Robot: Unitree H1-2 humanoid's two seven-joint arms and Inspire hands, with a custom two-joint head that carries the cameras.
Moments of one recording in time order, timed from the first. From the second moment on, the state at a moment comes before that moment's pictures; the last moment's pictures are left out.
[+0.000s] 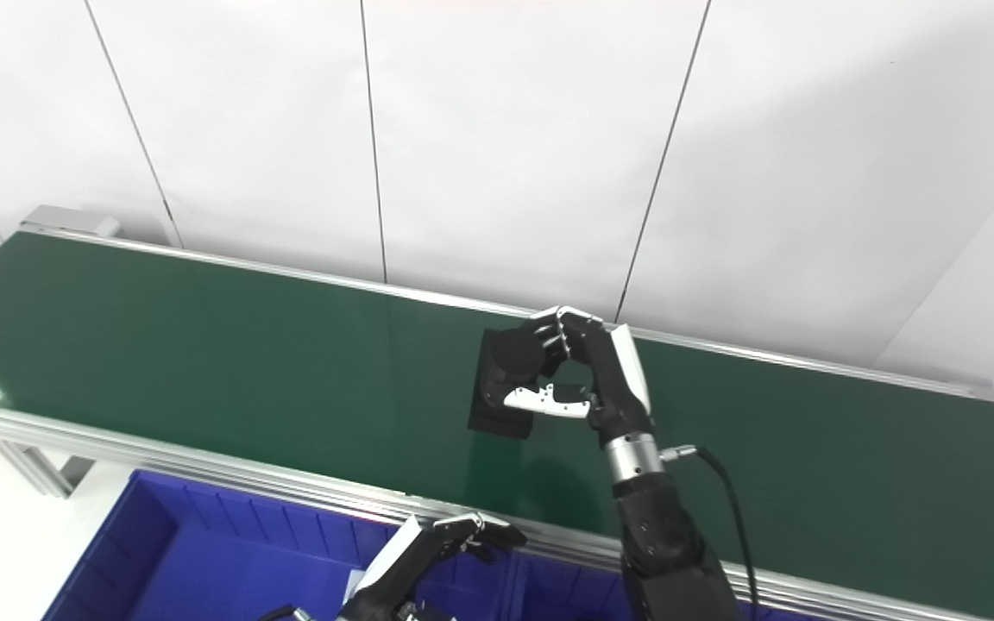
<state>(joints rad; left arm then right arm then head) -0.06 0.11 -0.58 0.40 0.17 -0.43 0.18 -0.42 -0.10 0.19 0.38 -0.18 -0.38 -0.03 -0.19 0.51</state>
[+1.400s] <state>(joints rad) -0.02 0.13 -0.24 0.22 -0.03 -0.43 -0.21 0.06 -0.12 -0.02 -0.09 -0.25 -0.15 -0.05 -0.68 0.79</state>
